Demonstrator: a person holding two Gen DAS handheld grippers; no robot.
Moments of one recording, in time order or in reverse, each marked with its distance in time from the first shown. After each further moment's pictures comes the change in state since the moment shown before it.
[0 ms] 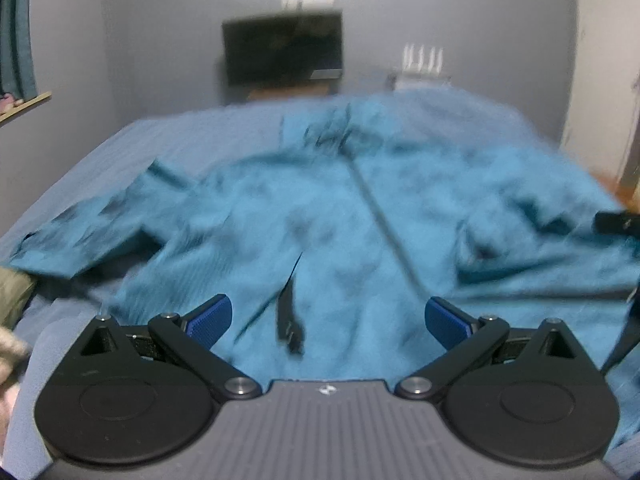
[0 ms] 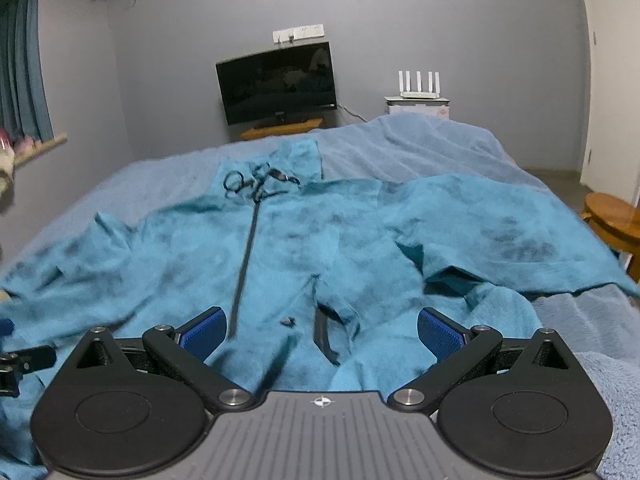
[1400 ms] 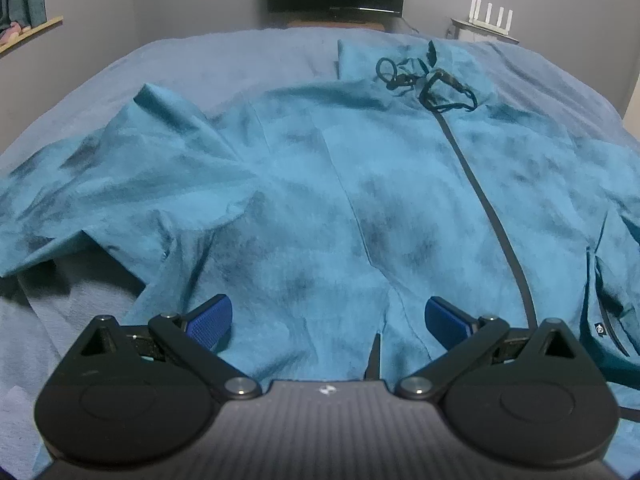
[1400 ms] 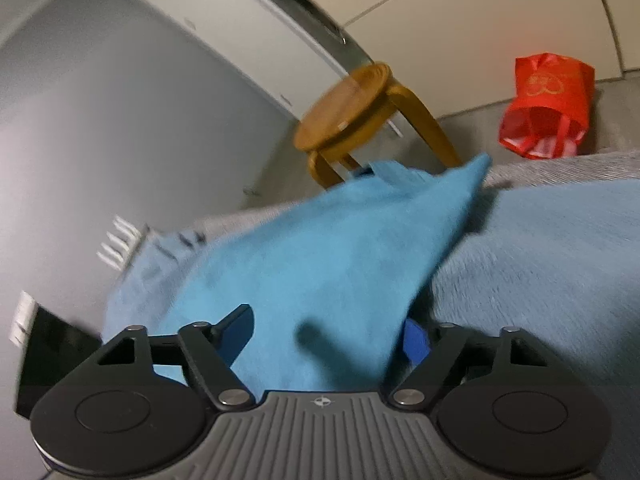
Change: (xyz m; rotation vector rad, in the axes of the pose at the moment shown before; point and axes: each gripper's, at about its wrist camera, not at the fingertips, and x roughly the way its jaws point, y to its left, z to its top) left arm 0.211 0.073 0.035 -0.121 0.257 0.103; right arm 0.110 -0.329 -0.043 1.094 -0.338 -0.470
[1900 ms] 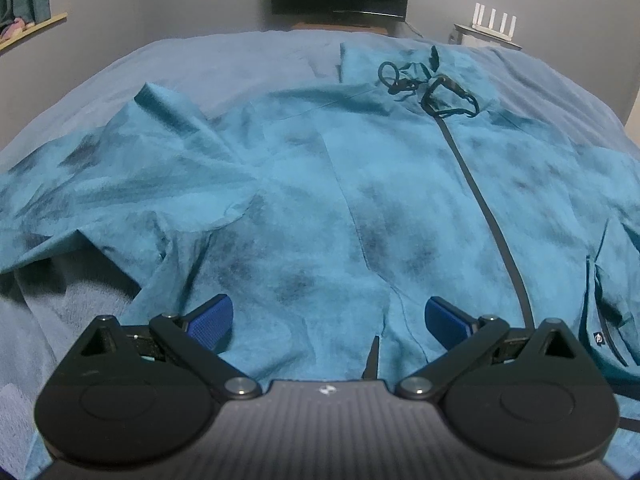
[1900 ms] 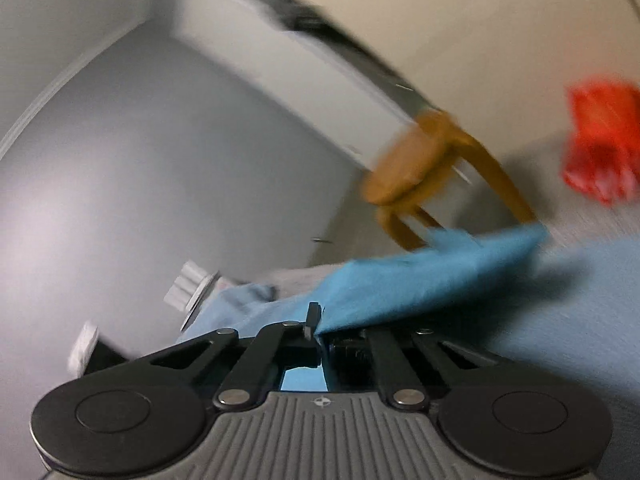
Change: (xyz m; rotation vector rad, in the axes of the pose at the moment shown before) left arm 0.000 -0.002 0.001 -0.008 -0.017 0.001; right arm 0.003 0.028 0.015 -0.091 -0.131 0.231
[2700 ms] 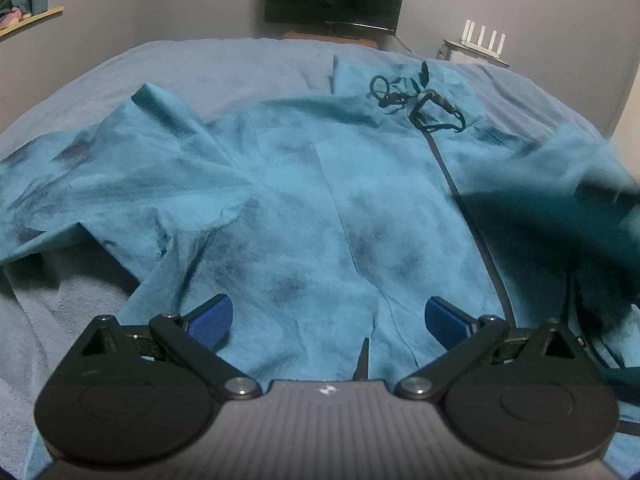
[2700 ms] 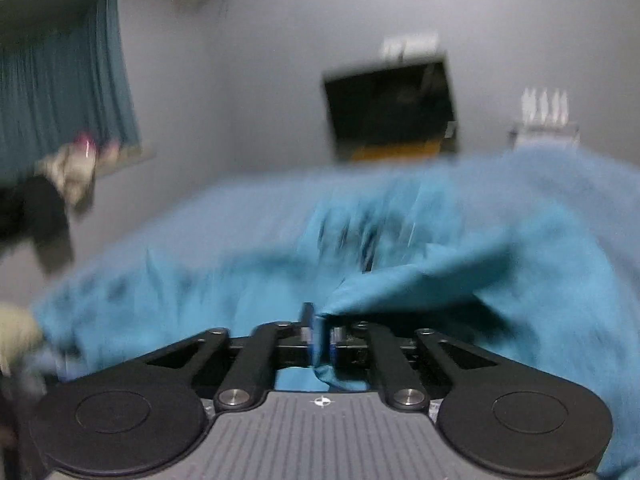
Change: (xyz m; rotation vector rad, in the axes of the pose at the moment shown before) left arm -0.008 0.011 -0.004 -0.033 -0.033 -0.068; right arm -0.118 0.298 -0.290 -0.960 0.717 0.654
